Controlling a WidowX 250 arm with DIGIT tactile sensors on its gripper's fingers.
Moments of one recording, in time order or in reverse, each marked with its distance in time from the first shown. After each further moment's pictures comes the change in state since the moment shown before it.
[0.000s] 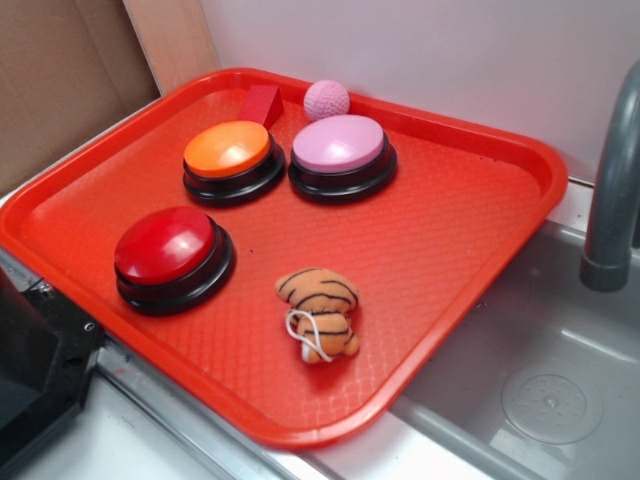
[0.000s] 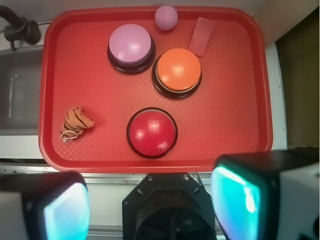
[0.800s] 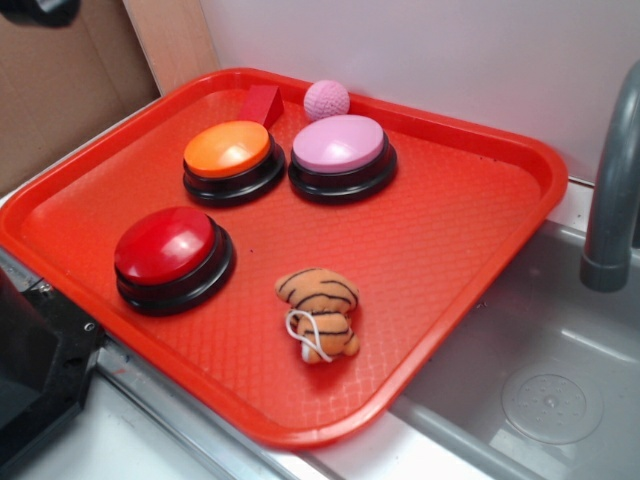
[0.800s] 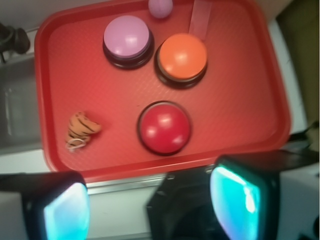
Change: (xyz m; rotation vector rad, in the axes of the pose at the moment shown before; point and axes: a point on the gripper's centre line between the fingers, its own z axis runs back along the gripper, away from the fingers) arm -0.005 -0.030 -0.027 -0.049 -0.012 0.172
